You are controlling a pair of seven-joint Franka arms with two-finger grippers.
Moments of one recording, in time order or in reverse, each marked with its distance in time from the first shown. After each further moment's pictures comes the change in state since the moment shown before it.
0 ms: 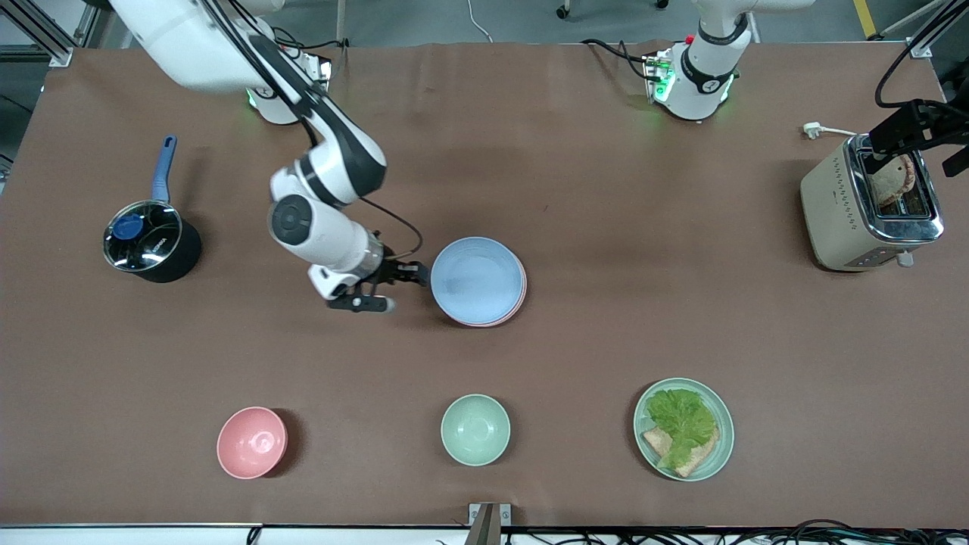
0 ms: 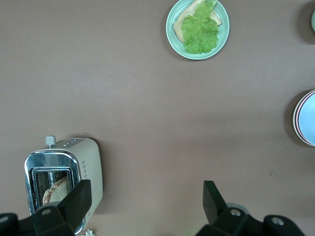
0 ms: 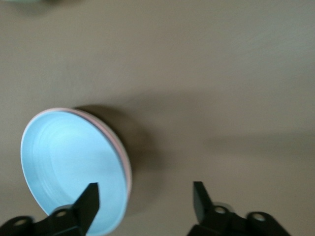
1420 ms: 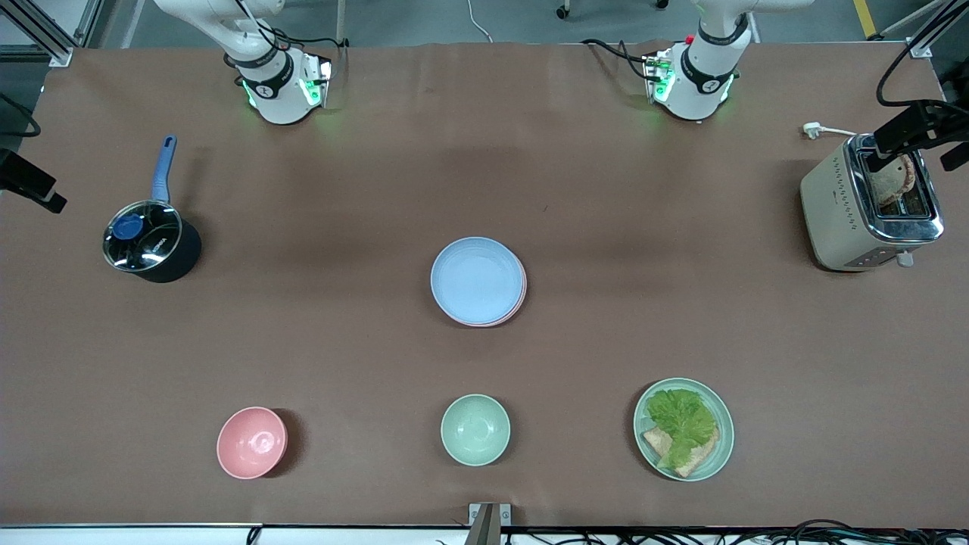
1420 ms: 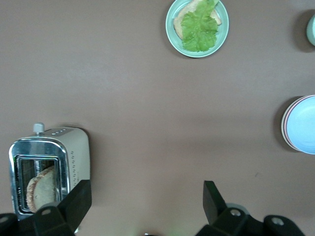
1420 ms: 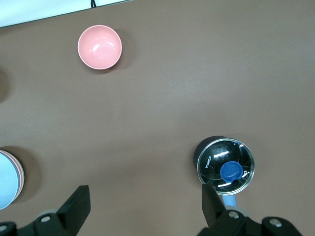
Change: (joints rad) left arm 0.015 -0.005 -0.001 -0.008 -0.048 -0.017 -0.065; right arm -0.046 -0.380 -0.514 0.382 -0.071 -0.702 -0.419
